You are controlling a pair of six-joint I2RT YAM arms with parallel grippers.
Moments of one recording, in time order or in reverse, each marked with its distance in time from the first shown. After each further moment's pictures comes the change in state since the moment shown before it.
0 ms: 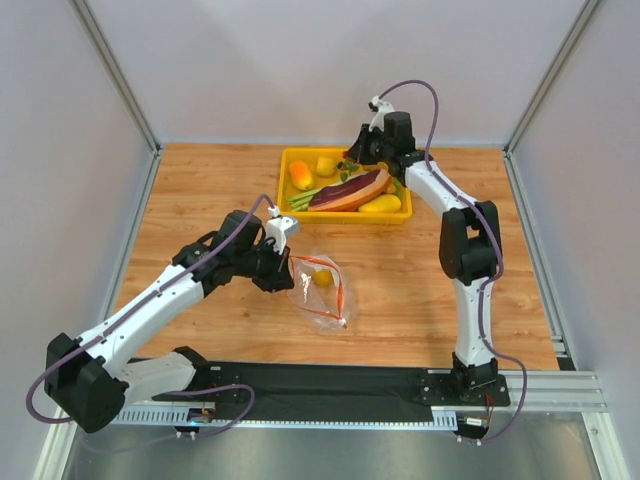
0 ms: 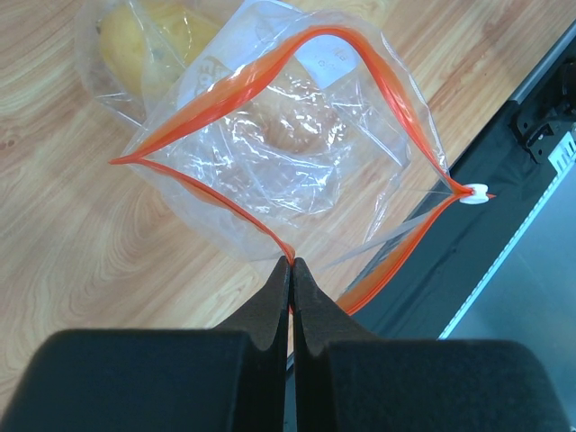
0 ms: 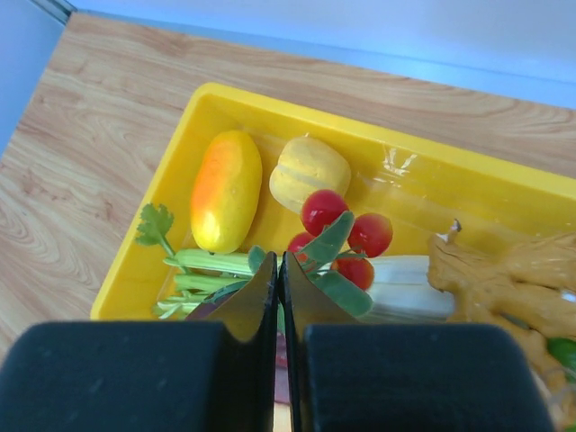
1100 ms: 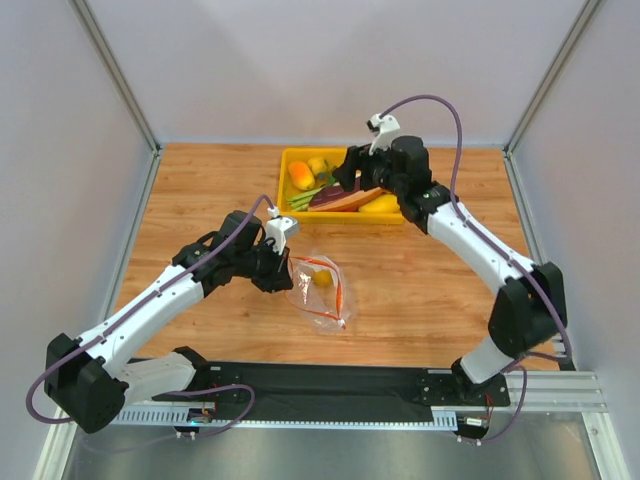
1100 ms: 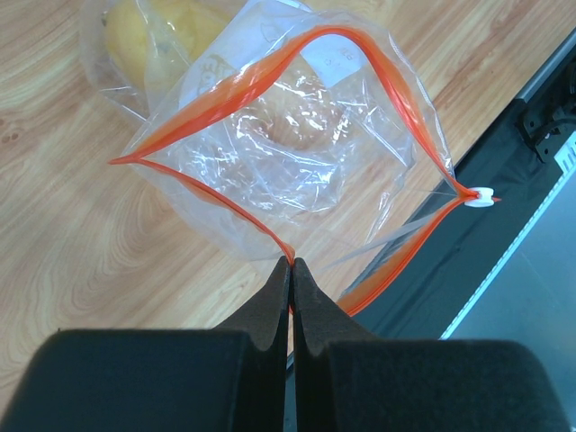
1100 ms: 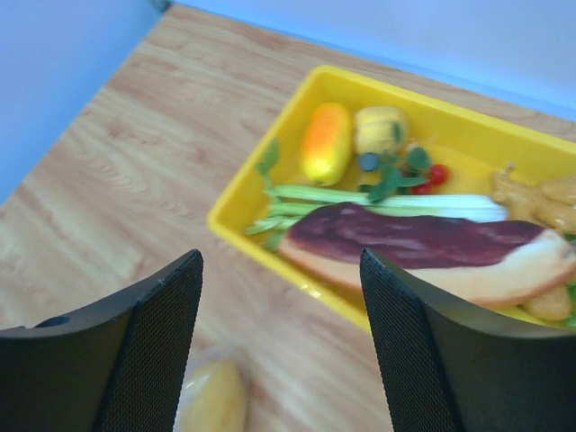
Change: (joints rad) left arm 0.000 0.000 0.000 -0.010 -0.012 0.000; right arm 0.143 -0.532 -0.488 0.073 0.123 -0.080
